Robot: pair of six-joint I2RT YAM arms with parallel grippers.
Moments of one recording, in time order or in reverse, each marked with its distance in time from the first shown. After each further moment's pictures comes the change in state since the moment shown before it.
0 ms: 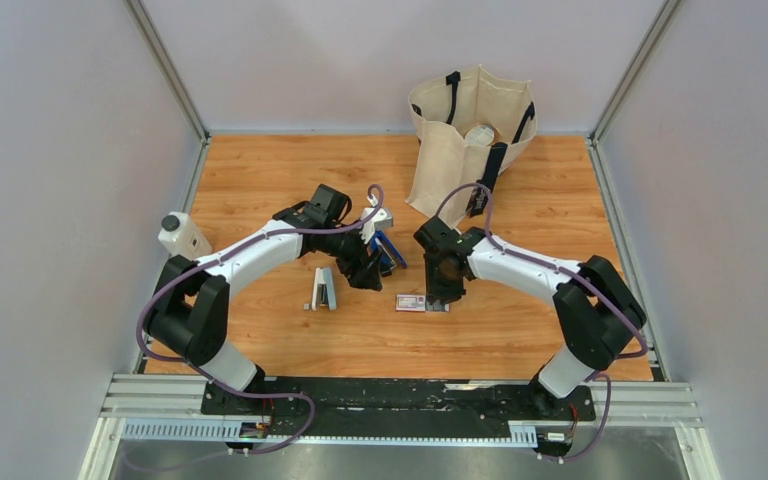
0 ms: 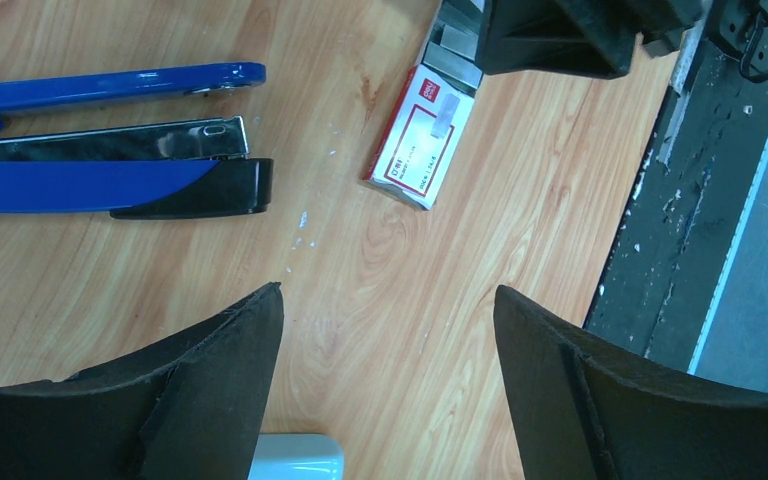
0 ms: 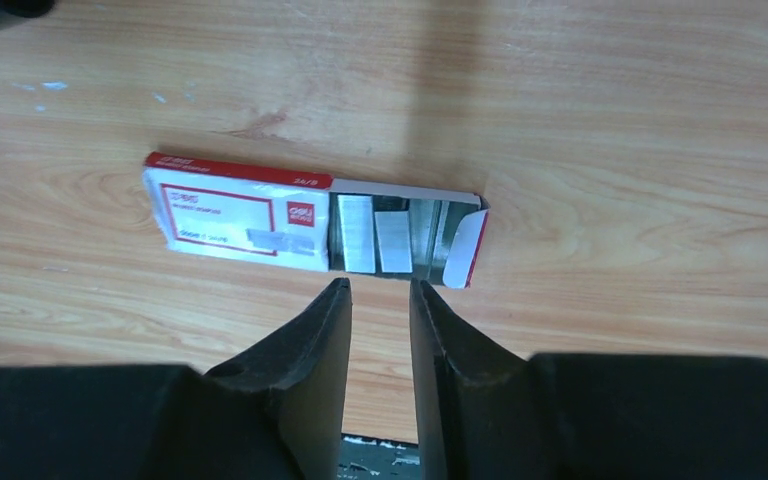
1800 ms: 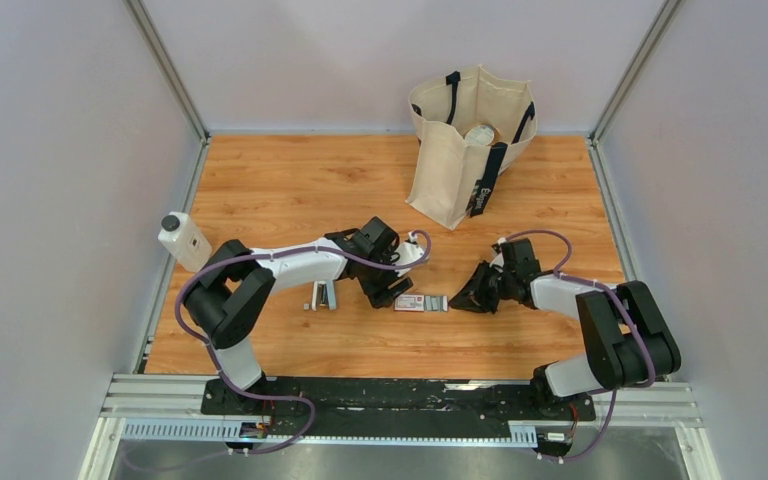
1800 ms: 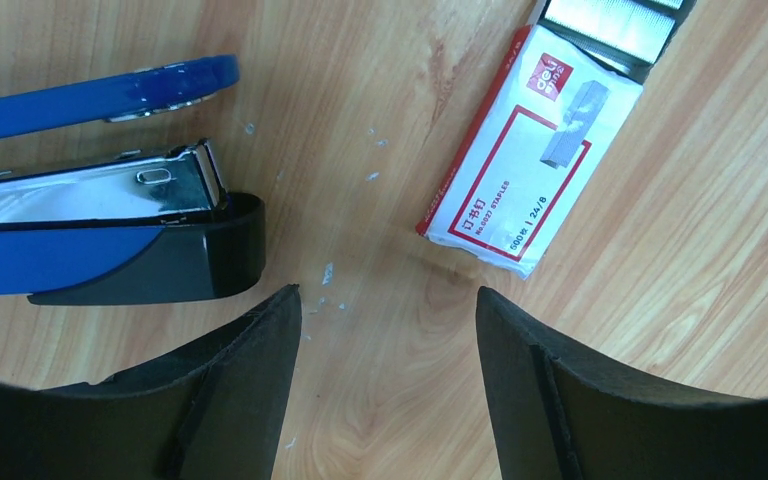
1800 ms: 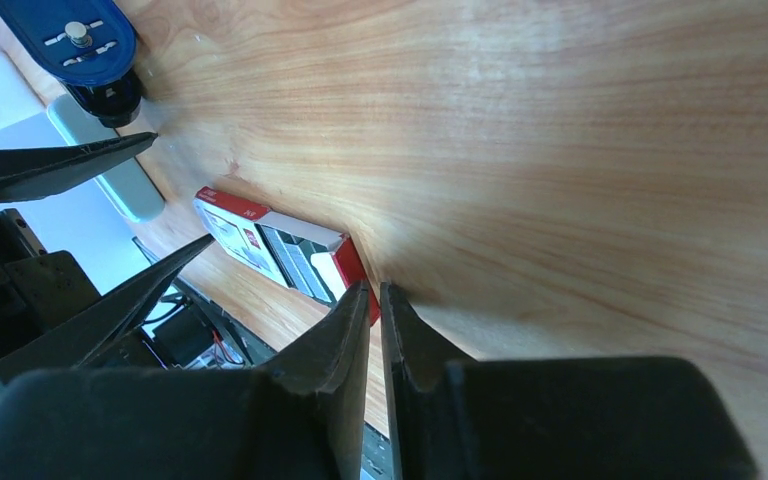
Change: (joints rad) left arm -0.265 0.178 -0.017 0.125 -0.462 -0.010; right arm -0.497 -0.185 -0.541 0.644 -0.600 0.122
